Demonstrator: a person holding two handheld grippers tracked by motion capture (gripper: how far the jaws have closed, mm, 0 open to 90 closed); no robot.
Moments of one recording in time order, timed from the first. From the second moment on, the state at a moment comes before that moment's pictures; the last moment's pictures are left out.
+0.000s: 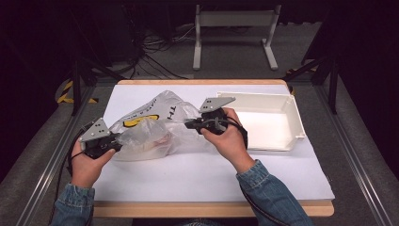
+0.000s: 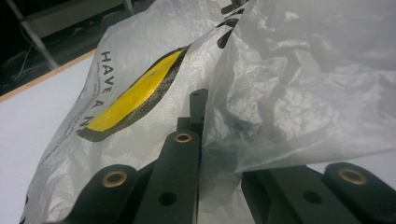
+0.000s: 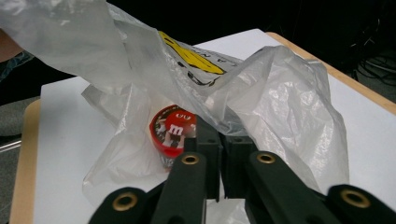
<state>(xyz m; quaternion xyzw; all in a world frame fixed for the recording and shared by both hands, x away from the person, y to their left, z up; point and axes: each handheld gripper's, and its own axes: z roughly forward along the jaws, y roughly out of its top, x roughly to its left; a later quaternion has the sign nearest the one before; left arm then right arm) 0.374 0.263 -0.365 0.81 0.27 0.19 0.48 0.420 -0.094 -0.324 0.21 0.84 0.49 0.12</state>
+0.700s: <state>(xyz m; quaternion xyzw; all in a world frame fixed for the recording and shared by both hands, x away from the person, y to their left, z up) 0.396 0.283 -0.390 0.81 0.34 0.18 0.45 0.464 -0.074 -0.341 0.24 0.81 0.52 0.14</state>
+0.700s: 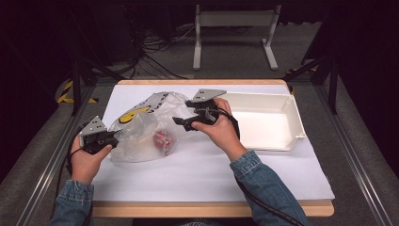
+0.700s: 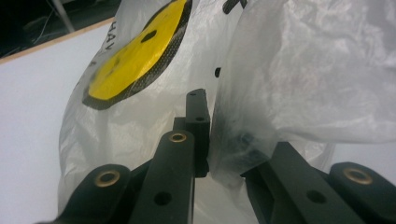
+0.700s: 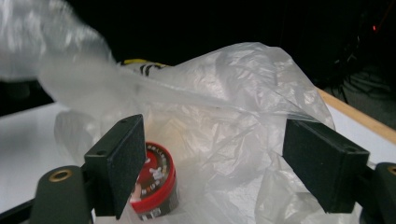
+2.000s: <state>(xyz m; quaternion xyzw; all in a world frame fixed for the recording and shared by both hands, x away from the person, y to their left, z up) 0.416 0.277 -0.433 0.84 0.37 0.10 0.37 0.500 -0.053 -0.396 0.32 0.84 0.40 0.18</state>
